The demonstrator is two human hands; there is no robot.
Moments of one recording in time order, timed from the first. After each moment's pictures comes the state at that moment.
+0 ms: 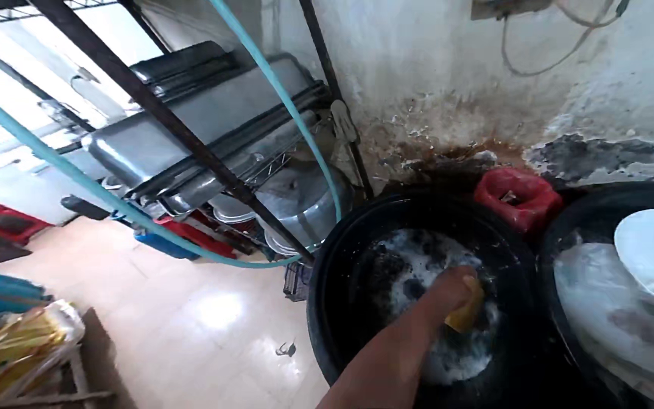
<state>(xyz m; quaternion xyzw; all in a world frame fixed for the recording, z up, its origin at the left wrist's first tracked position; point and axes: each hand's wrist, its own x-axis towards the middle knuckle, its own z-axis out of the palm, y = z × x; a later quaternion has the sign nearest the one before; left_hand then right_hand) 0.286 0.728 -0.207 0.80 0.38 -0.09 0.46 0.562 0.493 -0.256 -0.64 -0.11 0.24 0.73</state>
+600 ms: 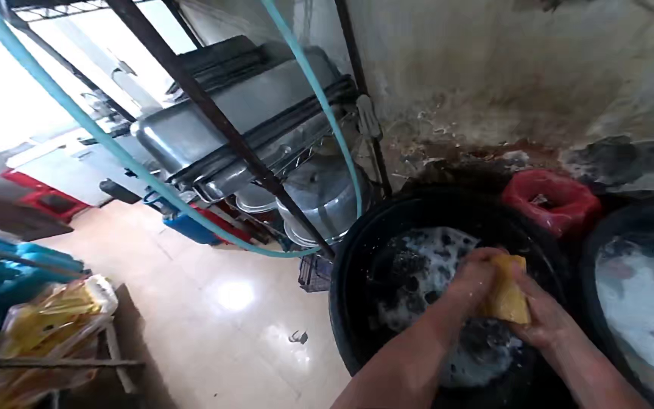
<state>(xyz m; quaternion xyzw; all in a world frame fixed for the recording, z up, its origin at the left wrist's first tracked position) 0.271 0.723 -0.168 0.62 0.41 0.17 0.65 0.376 0.638 -0.194 -0.39 -0.11 0.67 0.62</state>
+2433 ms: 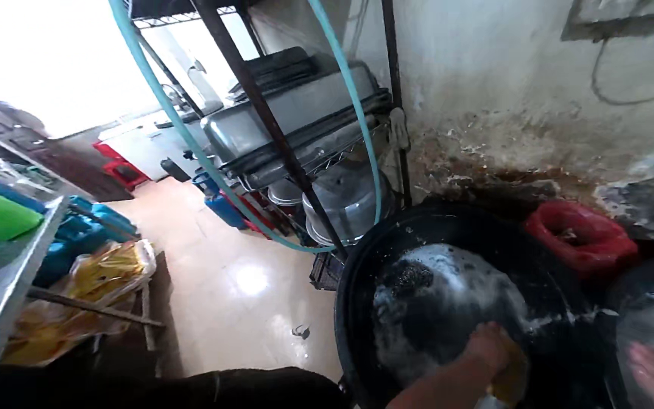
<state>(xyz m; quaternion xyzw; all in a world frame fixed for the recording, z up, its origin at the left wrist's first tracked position) 0.294 0.680 -0.257 0.71 0.49 -0.08 0.51 0.502 0.553 -0.159 -0.53 -0.02 0.54 0.65</state>
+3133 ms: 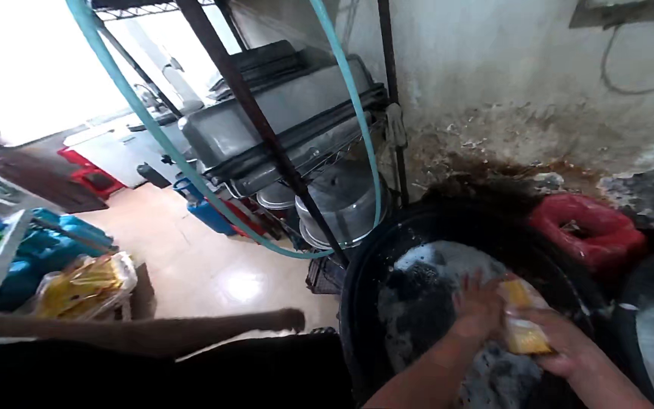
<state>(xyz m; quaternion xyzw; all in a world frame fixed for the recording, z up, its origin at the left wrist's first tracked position) 0.255 0.724 -0.211 0.73 0.46 0.13 0.49 0.375 0.653 -0.186 -0.56 -0.09 0.63 0.54</state>
